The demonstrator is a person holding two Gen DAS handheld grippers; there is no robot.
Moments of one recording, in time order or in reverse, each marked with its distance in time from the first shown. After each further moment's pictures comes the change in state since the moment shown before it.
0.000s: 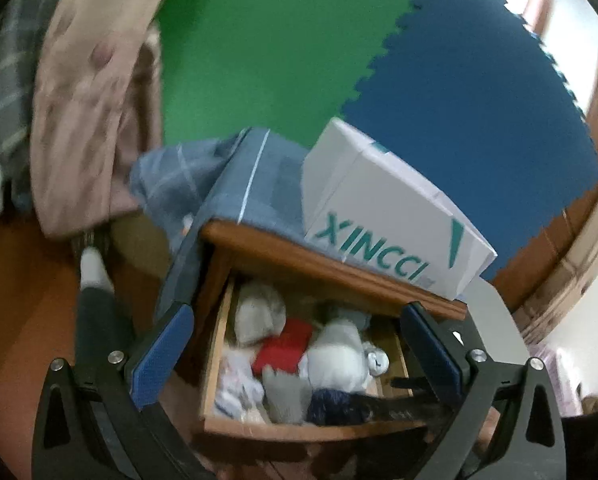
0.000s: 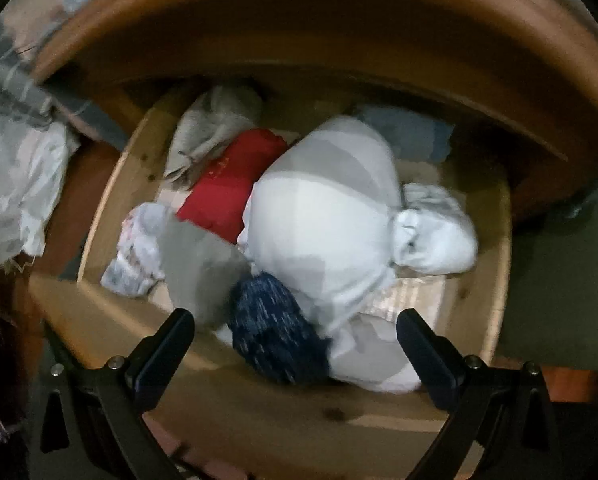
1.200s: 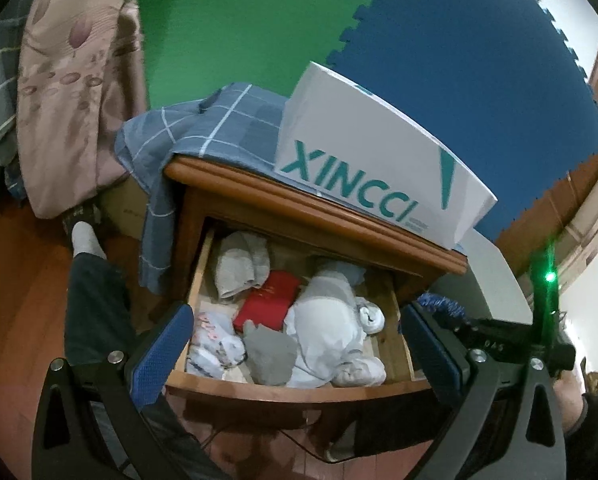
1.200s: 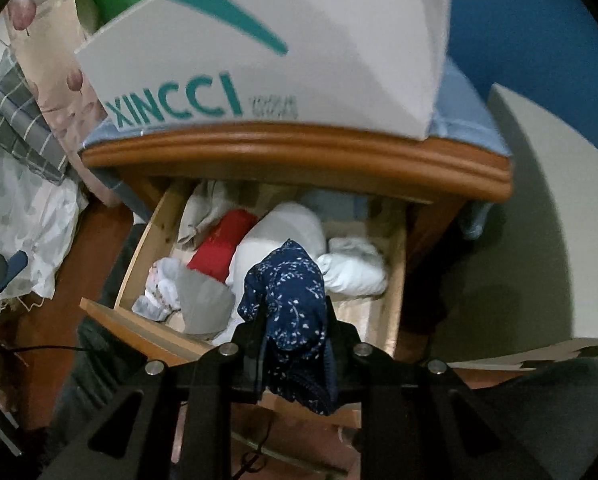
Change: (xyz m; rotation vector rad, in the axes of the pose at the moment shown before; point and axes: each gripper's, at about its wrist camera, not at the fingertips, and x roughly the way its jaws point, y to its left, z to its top) left arm 0.019 -0.044 -0.026 0.074 0.127 0.020; right arm -0.140 -0.045 -0.033 0.042 -0.278 -0.019
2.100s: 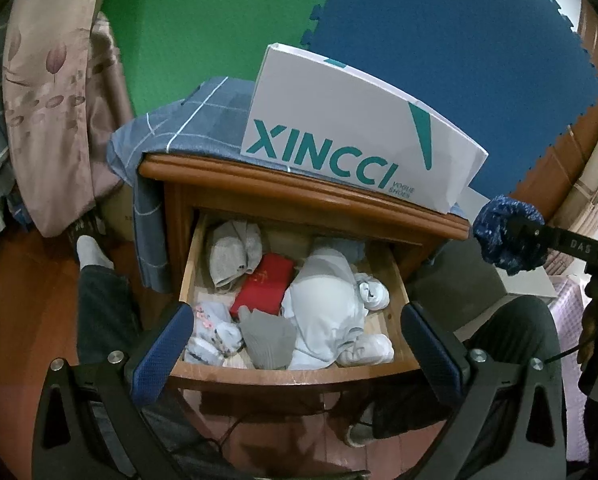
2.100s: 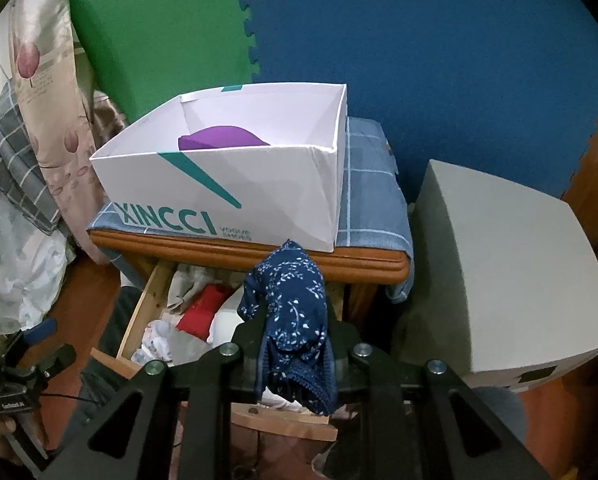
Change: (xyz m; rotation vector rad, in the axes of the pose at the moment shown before) left arm 0.007 -0.031 -0.011 0.106 0.058 0.057; right arm -0.097 -0.017 0.027 0.016 -0.215 -0.103
